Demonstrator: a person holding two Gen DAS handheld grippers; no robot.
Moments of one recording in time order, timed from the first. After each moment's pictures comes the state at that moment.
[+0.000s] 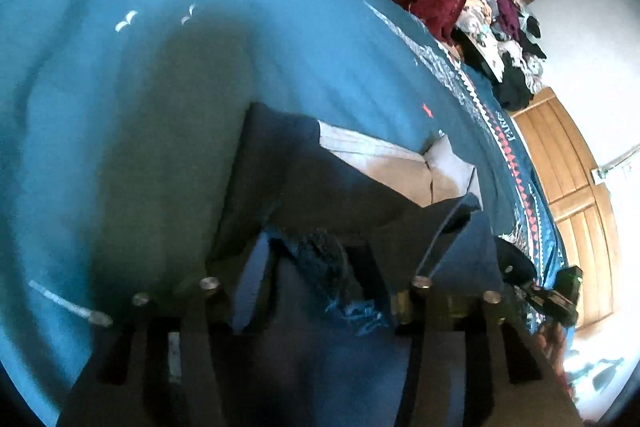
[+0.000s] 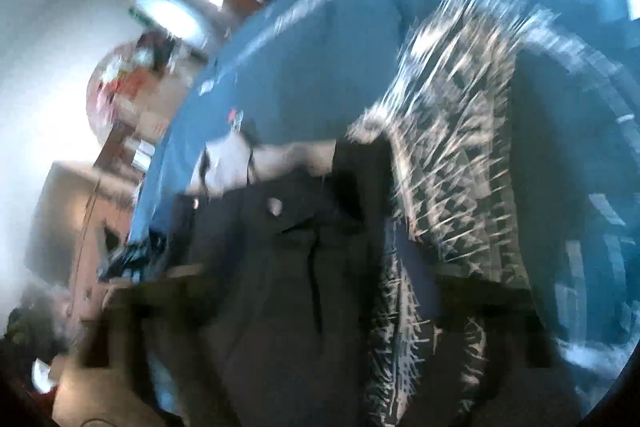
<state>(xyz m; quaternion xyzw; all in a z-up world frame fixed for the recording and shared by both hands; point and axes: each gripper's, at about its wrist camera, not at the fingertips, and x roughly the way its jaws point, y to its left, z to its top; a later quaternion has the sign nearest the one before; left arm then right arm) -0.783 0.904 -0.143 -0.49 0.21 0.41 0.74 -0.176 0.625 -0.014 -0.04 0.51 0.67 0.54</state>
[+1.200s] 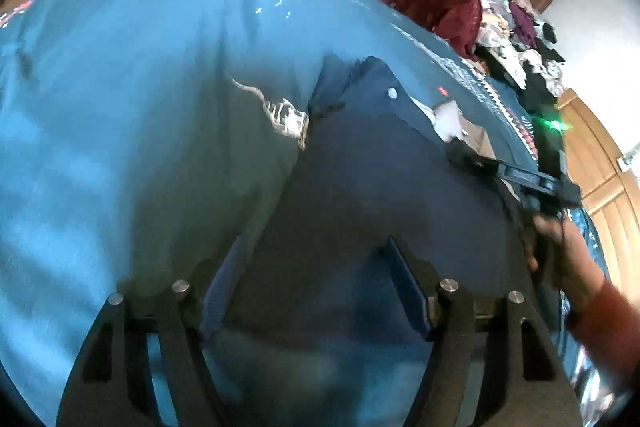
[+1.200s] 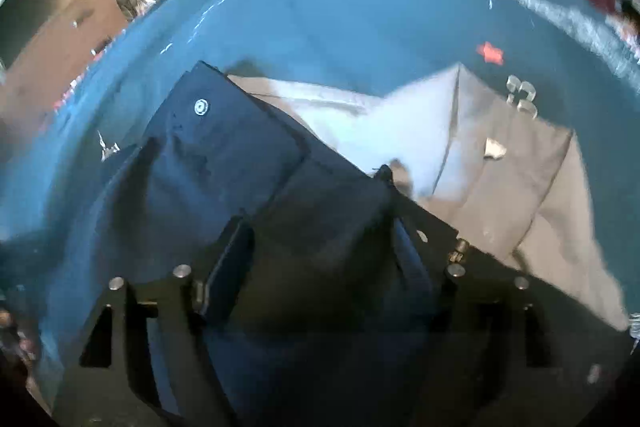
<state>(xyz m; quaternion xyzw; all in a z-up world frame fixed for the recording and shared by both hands) -0.864 0.720 -0.125 -0.44 0.19 0.49 0.73 -0.522 0.773 -0.021 -0.36 0.31 0.76 0.44</state>
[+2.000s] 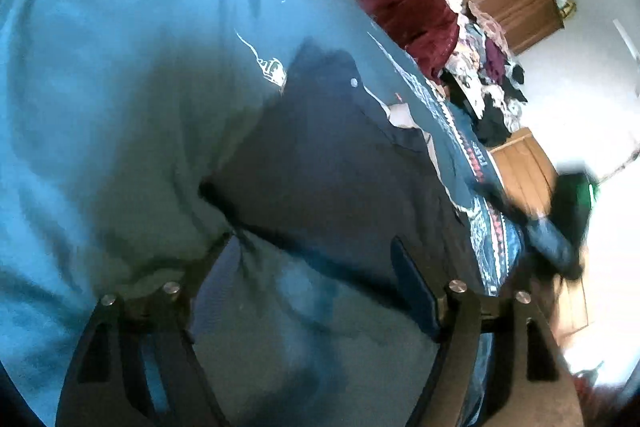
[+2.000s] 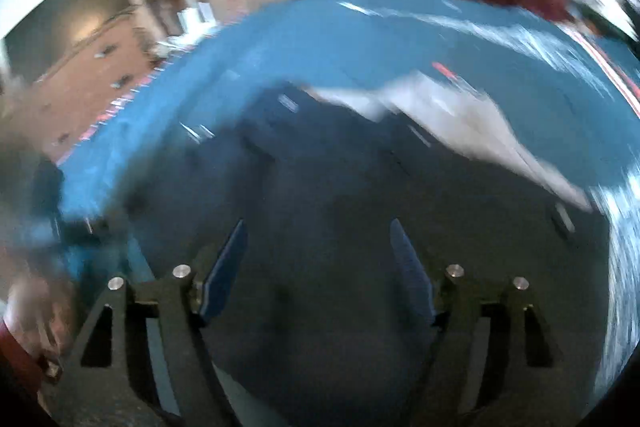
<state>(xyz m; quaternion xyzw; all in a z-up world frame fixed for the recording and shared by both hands) -0.880 0.674 -0.131 -0.53 0.10 0.44 0.72 -0.487 0.597 0.015 -0.27 0.31 0.76 0.51</state>
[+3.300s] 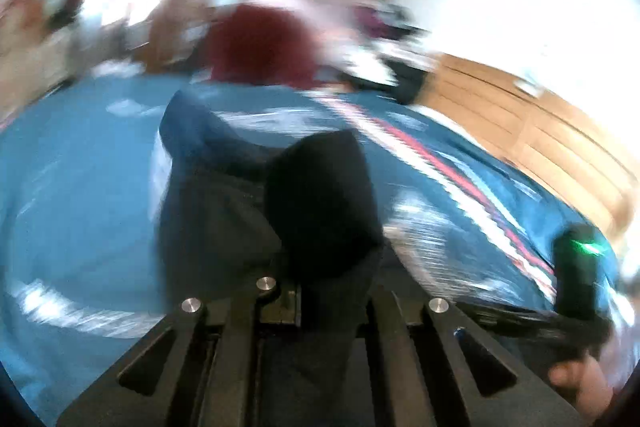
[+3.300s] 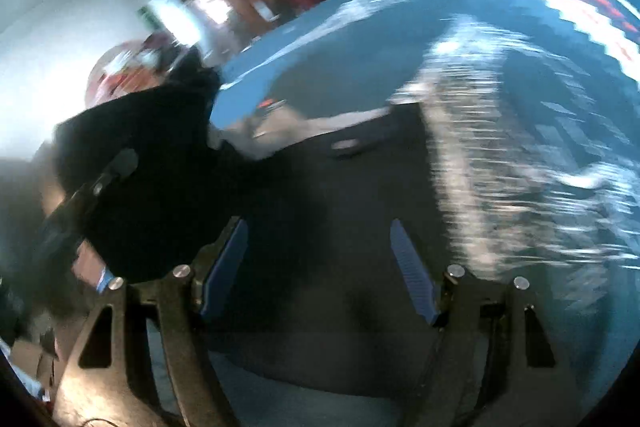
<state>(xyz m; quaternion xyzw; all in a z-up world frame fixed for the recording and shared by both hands) -0.522 0.677 0.004 -0.20 0.18 0.34 0.90 -0.259 0.497 0.015 -0.04 0.46 0.64 0.62</state>
